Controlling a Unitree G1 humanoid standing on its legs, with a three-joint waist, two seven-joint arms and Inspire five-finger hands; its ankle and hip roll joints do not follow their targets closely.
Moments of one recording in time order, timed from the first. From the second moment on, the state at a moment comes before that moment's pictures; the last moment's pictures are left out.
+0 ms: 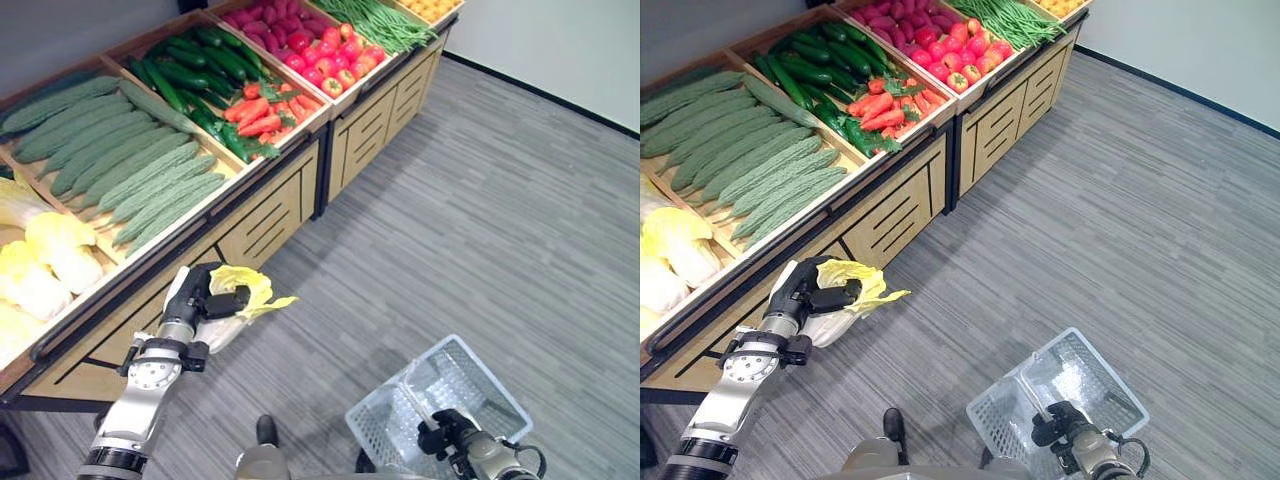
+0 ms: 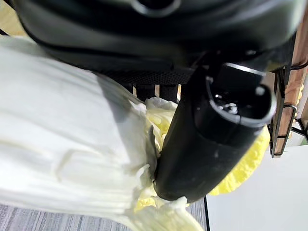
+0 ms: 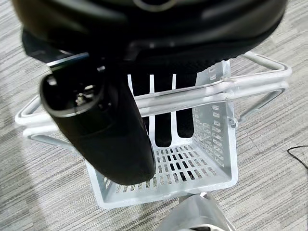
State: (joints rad) left arm 0.07 0.52 -0.05 0.01 -0.21 0.10 0.06; right arm -0.06 -0.31 0.26 1.14 -0.04 0.06 -0.01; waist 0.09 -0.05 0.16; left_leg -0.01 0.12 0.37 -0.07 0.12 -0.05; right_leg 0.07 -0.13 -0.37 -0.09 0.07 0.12
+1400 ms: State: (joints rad) left arm -0.14 0.66 -0.53 0.19 0.04 0.10 -0.19; right arm -0.23 -0.38 0.39 0.96 -0.03 0.12 -0.01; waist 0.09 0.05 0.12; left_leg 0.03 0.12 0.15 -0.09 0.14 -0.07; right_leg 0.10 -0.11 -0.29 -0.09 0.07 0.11
